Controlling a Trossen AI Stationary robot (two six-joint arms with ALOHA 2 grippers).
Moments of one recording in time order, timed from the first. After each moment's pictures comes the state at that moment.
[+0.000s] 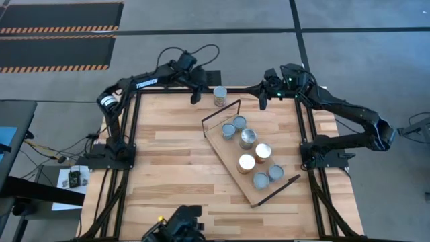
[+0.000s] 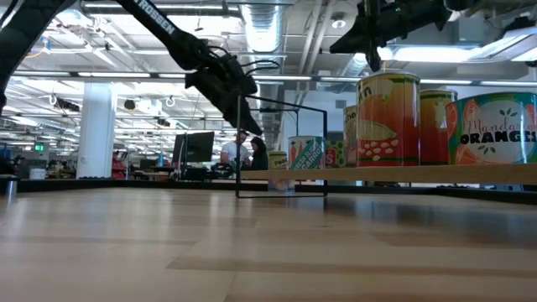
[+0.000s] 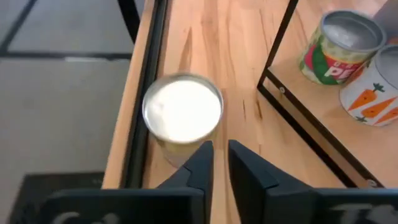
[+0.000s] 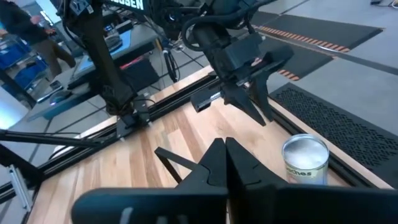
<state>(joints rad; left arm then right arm) 0.79 1.90 1.47 -0.43 0.55 0.58 -0.62 1.13 0.99 -0.12 -0.36 0.26</state>
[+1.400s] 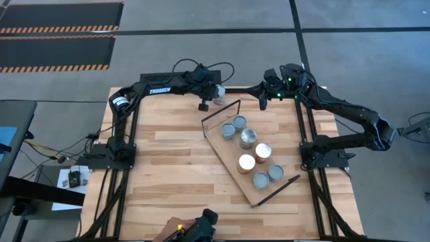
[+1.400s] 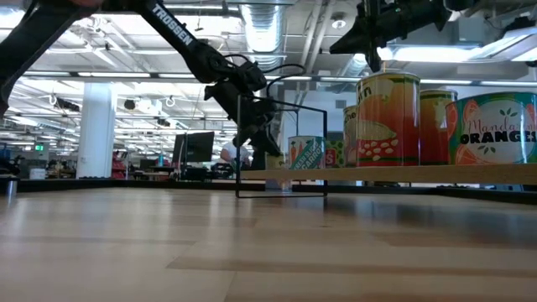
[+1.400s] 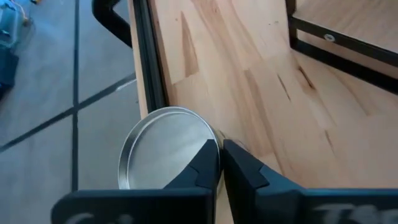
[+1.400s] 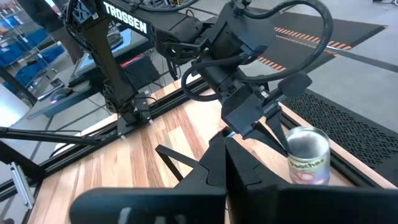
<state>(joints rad) 0.65 2.03 1.47 -0.27 0.26 0.96 -0.62 1.13 0.99 -0.13 -0.37 0.26</state>
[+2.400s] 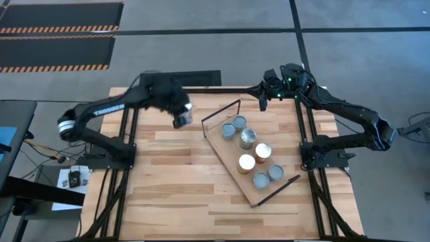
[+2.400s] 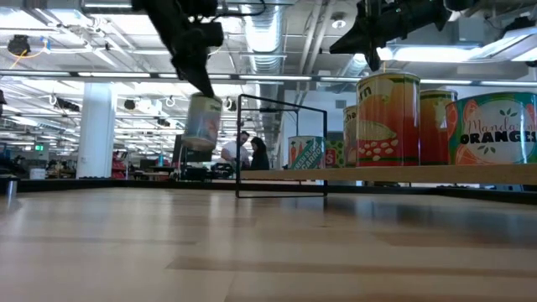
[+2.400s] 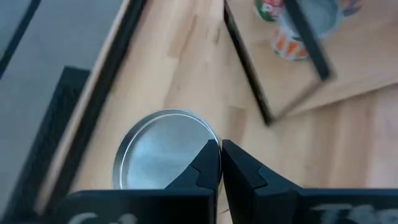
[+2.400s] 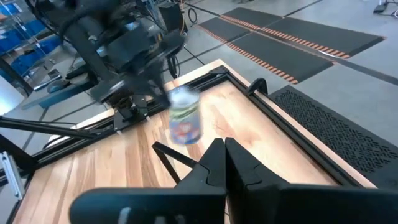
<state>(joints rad) 0.48 1.37 1.22 -0.78 0.05 0.21 -0.62 1.13 0.99 -0.13 -0.37 0.20</state>
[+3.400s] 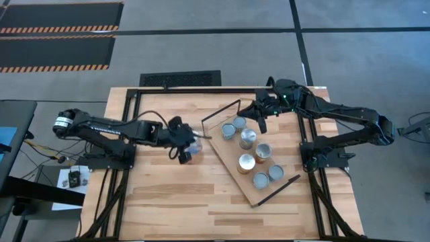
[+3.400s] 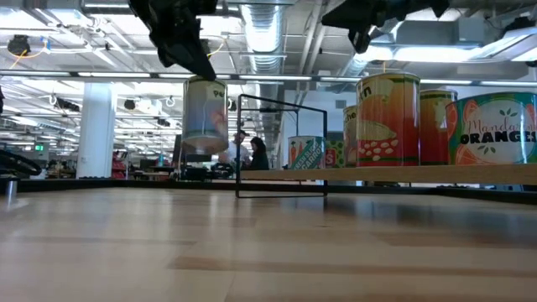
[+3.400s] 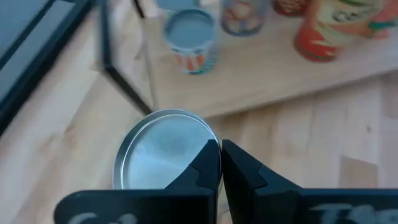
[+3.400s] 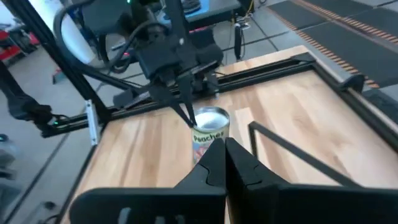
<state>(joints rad) -0.08 1.28 1.01 -0.57 -0.31 -0.27 -0.35 1.13 0.99 -0.13 -0.39 0.16</state>
